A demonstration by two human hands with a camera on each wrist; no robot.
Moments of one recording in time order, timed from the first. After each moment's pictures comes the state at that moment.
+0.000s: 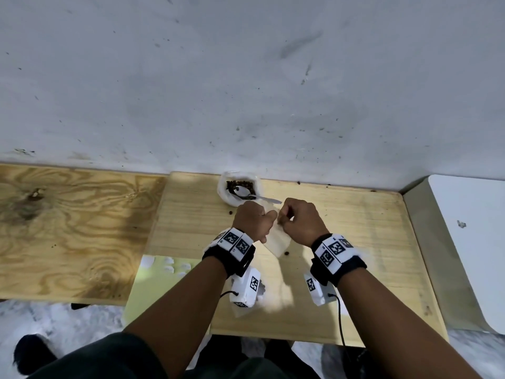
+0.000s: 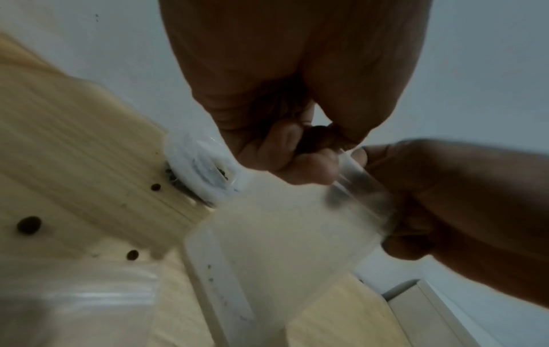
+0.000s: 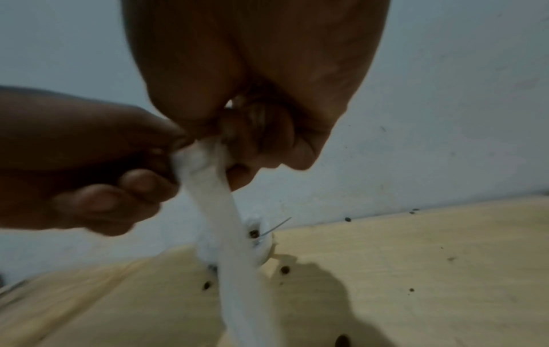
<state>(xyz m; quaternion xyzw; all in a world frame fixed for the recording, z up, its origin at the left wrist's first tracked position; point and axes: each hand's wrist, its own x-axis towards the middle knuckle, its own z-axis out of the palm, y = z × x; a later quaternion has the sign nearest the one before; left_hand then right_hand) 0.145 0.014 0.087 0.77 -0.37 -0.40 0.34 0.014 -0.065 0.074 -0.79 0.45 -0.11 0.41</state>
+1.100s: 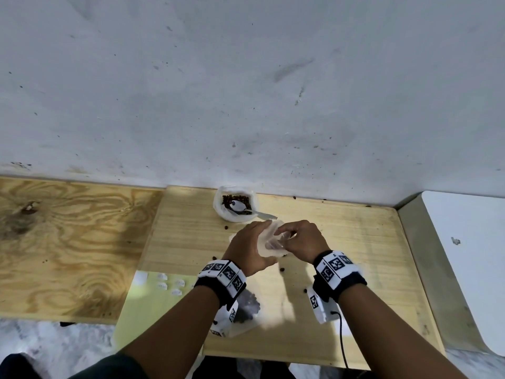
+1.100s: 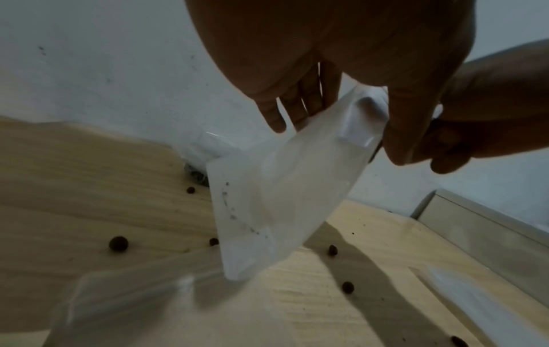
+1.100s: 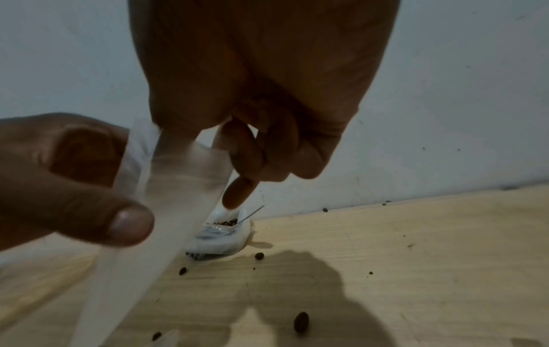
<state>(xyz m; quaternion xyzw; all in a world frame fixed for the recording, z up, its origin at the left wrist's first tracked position) 0.144 0.032 0.049 0.71 -0.55 -0.29 0.33 0.001 -0.075 0.070 -0.77 0.47 -0.04 0.43</state>
